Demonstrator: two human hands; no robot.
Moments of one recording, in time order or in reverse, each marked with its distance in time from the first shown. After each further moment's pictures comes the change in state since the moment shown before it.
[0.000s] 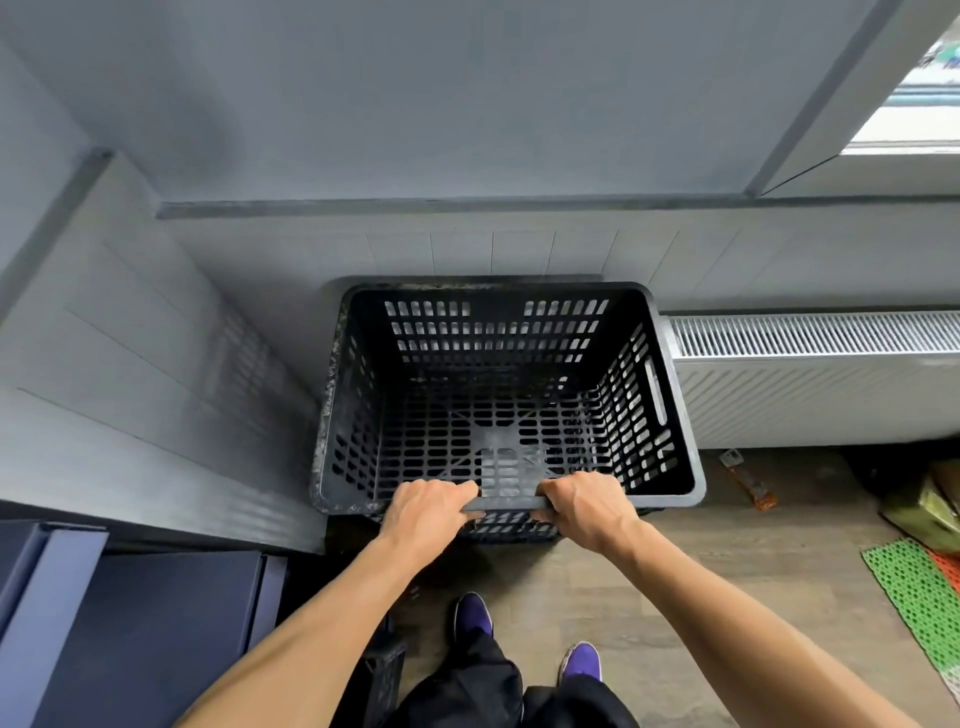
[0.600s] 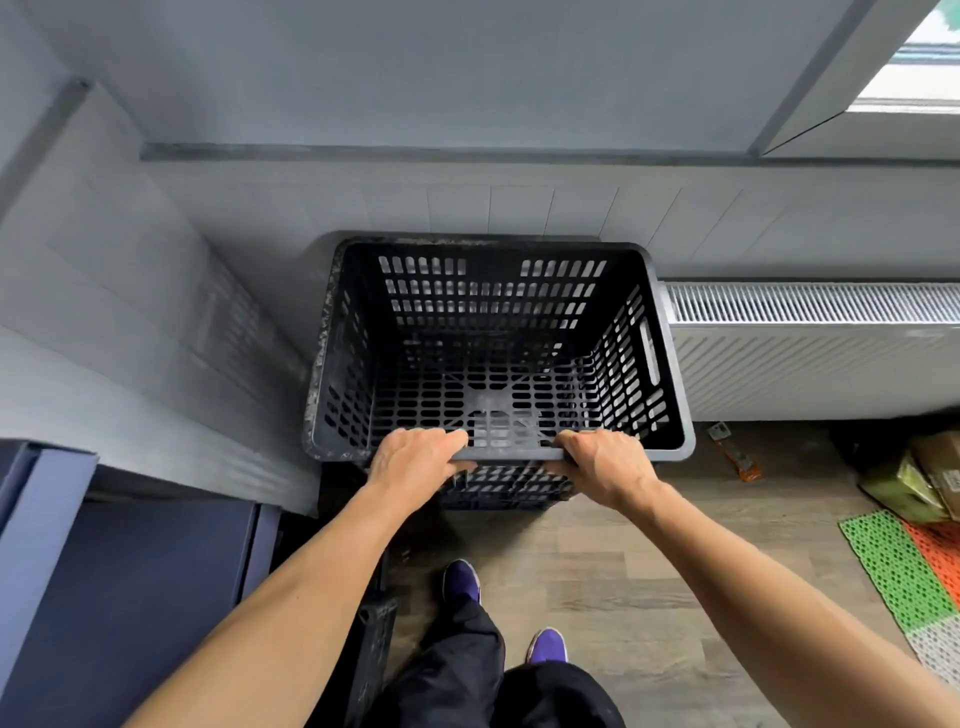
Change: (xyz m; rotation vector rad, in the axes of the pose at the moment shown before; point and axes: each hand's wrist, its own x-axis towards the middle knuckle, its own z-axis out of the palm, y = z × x) left_hand 0.000 -0.007 0.009 0.073 0.114 0.048; right_hand -0.023 0.021 0.002 -0.023 0.107 0.026
